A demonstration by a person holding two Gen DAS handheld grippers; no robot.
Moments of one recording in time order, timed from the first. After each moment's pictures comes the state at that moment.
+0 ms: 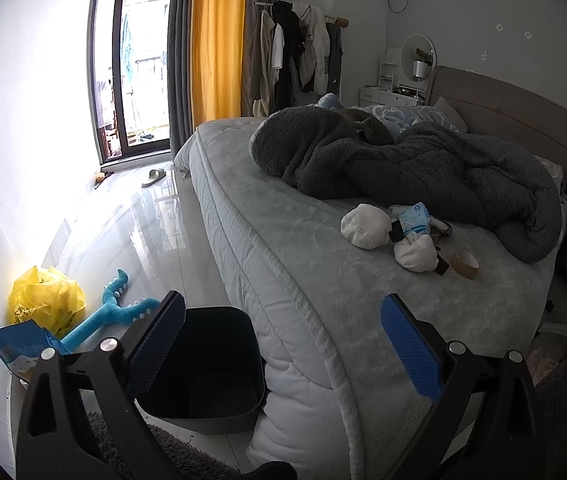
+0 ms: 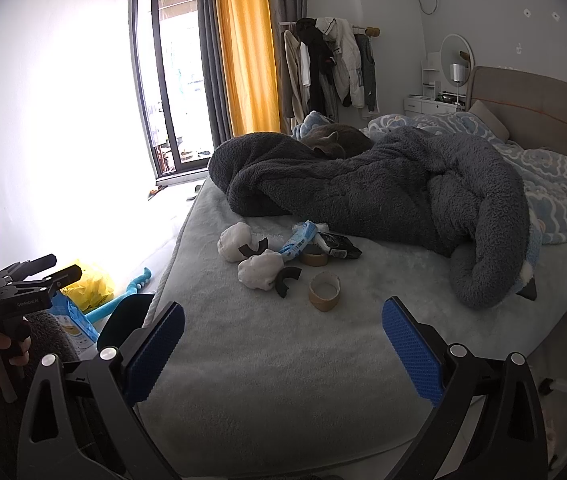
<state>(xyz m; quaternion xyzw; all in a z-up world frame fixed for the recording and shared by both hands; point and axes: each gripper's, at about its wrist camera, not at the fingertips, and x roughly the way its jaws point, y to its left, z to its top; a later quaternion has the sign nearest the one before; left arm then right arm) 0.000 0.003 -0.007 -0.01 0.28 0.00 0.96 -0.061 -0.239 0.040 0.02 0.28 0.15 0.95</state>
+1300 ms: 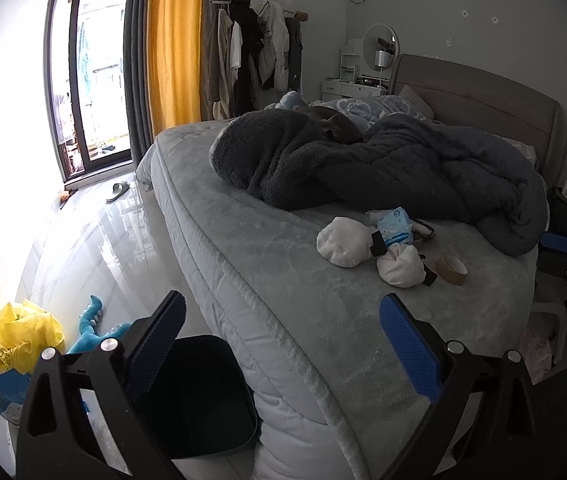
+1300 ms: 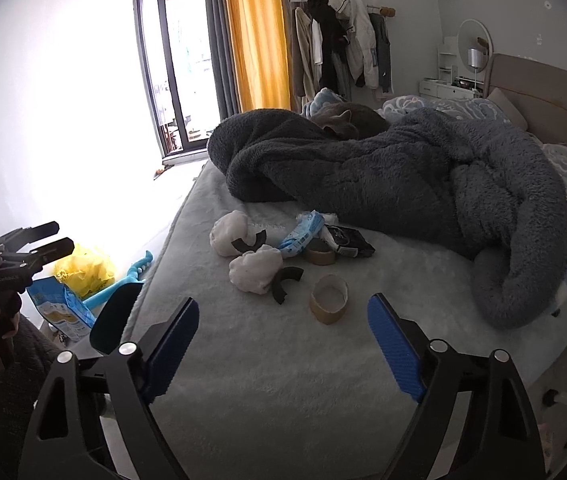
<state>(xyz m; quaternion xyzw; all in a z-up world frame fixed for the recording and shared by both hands) 0.054 -0.001 -0.002 0.02 0.30 -0.08 0.95 0.003 -0.232 0.018 0.00 0.32 0.18 0.93</state>
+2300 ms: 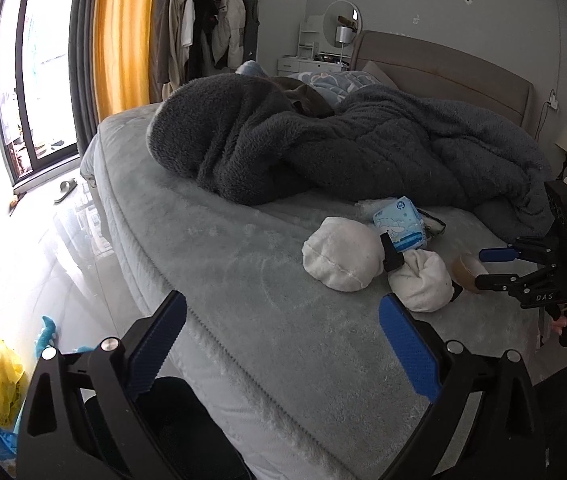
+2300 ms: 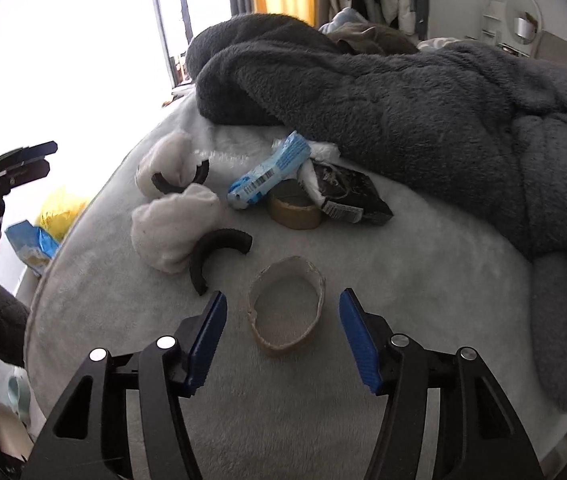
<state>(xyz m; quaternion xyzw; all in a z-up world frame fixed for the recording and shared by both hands) 0.165 -0.008 -0.046 0.02 0.33 -0.17 0.93 0.123 -0.233 -0.077 -0.06 0.42 0.22 0.88</state>
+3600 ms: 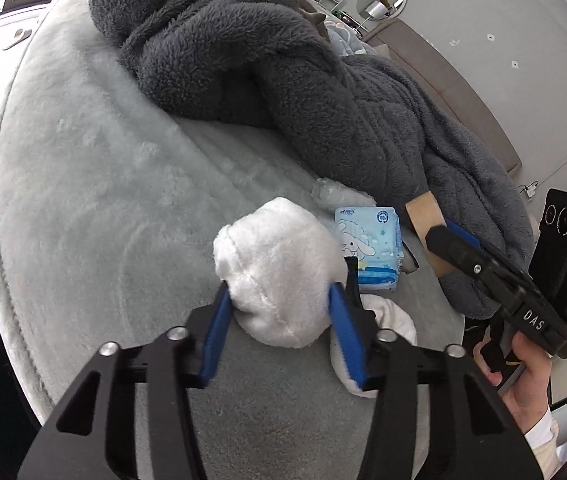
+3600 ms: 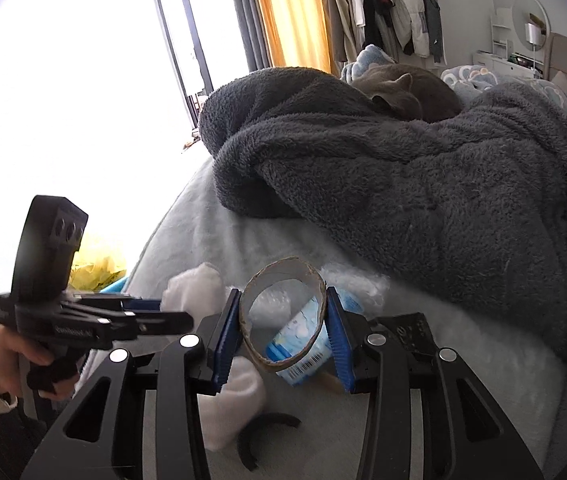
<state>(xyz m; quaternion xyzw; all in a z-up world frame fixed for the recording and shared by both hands) 0.262 -0.041 -0.109 -0.21 0.46 -0.25 0.82 0.205 -0.182 -0.028 0.00 0.37 0.26 0.89</state>
